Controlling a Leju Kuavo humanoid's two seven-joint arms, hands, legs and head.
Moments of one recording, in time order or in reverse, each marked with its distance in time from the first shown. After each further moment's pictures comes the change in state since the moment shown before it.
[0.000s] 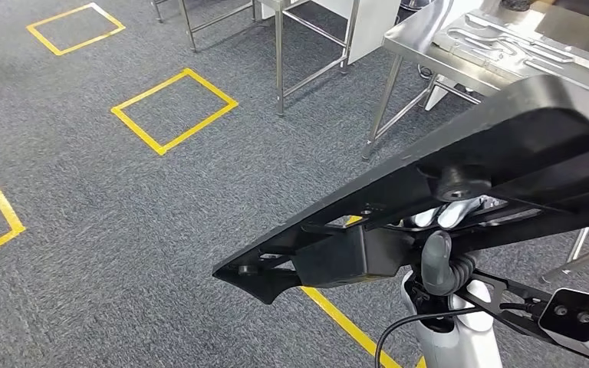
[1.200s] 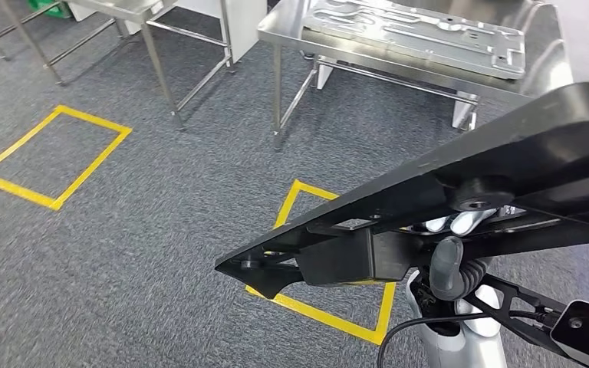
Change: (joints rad) left arm 0.003 0.012 0.025 0.000 0.020 0.007 -0.003; right arm 0.005 0.000 -0.009 -0.040 0.020 -0.015 0.000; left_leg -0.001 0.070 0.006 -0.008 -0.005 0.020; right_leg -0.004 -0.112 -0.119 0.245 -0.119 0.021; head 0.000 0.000
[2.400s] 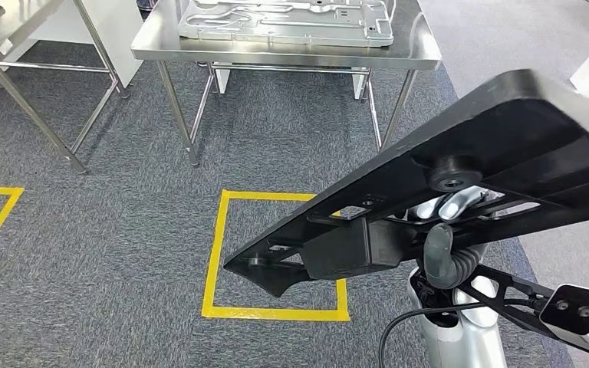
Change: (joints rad) left arm -0.005 -0.006 0.001 0.000 0.001 -0.053 -0.006; right arm -0.016 -0.003 -0.030 0.057 0.003 0.028 0.000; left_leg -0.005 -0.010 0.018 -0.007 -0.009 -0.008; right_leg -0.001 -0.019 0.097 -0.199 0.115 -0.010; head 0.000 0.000
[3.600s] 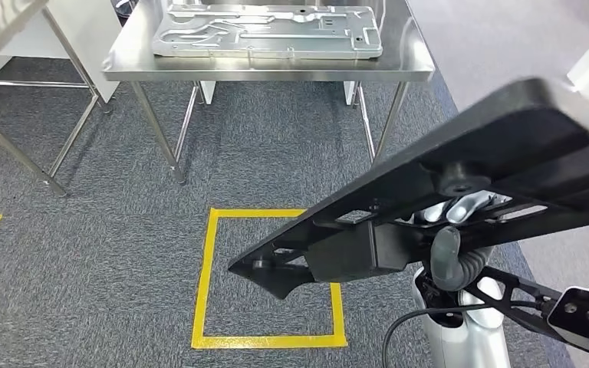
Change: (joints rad) left arm -0.001 0.006 0.000 0.000 -0.002 -0.006 -0.010; right arm 0.004 0.005 -0.023 -0.008 -0.004 0.031 0.000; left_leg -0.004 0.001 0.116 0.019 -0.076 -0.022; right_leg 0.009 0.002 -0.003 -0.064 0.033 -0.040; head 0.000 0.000
